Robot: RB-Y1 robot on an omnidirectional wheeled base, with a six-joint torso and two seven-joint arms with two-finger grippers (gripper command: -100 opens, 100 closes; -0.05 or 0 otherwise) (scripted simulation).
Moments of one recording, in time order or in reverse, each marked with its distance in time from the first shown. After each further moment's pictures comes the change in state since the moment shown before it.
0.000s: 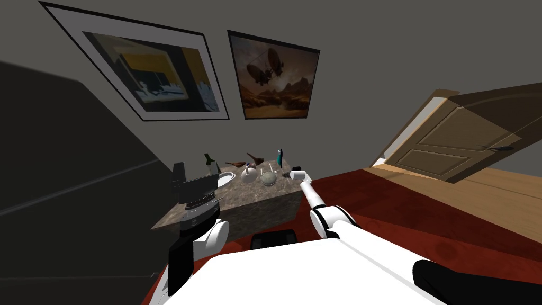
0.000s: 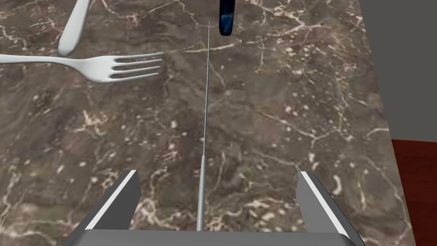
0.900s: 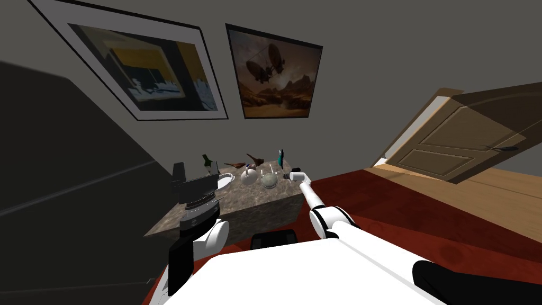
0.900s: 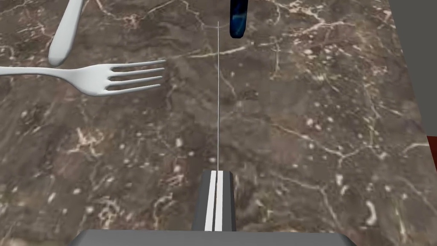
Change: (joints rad) left arm 0.000 0.000 0.000 0.000 0.000 0.000 0.000; right arm 0.003 0.014 -0.004 0.036 -0.003 -0.019 -0.005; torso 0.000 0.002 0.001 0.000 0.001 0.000
